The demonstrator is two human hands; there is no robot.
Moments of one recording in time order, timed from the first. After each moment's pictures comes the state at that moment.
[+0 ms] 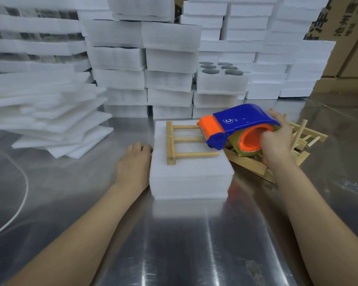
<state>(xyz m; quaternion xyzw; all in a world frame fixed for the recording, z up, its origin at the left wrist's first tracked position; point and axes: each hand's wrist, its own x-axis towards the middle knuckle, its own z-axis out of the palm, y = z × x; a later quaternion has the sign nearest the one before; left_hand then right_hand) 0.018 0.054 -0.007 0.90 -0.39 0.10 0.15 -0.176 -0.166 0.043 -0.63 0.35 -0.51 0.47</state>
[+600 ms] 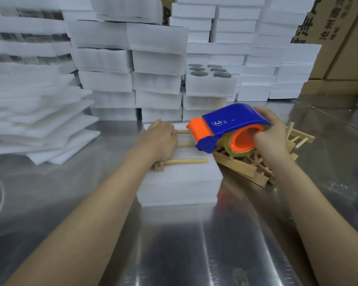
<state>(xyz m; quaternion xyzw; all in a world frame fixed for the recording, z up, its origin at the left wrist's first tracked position) -0.001 -0.018 0.059 0.85 -0.48 -0.04 0.20 -0.192 -0.182 0.051 -0.71 0.33 -0.48 0.40</state>
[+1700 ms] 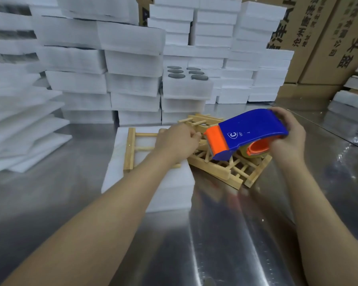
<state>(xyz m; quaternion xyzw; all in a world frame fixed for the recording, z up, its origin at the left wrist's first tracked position) -0.069 -0.082 0.066 0.82 -0.51 -0.01 0.26 -0.263 -0.224 0.053 -0.71 0.32 -0.55 0.30</state>
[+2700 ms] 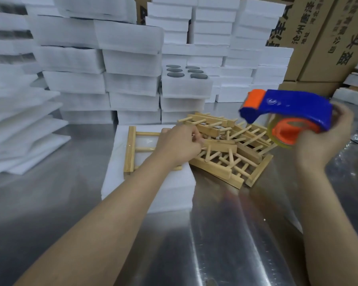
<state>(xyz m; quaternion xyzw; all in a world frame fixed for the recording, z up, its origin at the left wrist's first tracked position) -0.070 -0.081 0.060 0.78 -0.53 -0.01 0.33 -0.280 -0.232 0.064 -0.54 0.38 -0.73 0.21</state>
